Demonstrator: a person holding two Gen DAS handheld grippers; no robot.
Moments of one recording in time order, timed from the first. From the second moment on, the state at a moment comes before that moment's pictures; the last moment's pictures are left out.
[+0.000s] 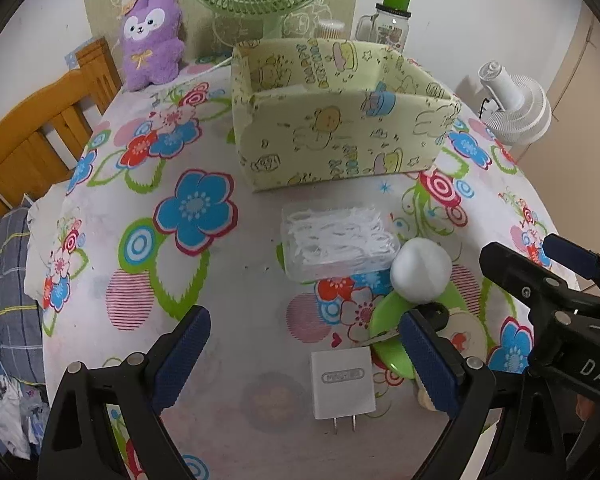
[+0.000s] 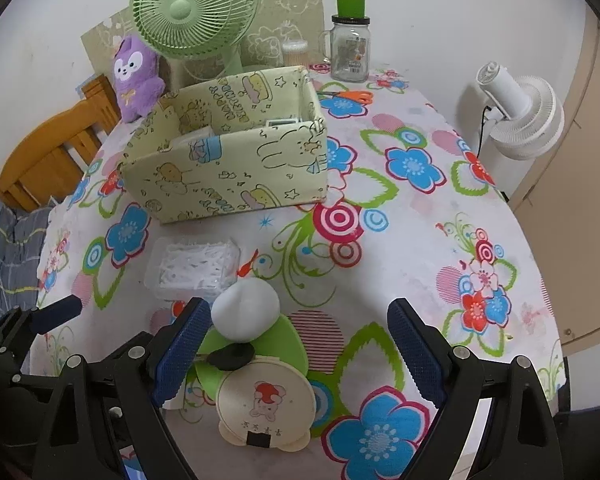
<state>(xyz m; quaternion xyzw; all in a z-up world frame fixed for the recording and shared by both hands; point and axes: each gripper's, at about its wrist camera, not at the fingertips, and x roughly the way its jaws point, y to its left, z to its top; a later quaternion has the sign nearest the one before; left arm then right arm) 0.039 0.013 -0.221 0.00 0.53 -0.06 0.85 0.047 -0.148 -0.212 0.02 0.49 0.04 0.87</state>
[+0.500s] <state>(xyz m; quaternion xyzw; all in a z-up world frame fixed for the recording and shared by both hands) 0.027 0.008 -0.247 0.00 0.54 -0.06 0.84 0.041 -0.130 -0.242 -0.01 0.47 0.06 0.88</state>
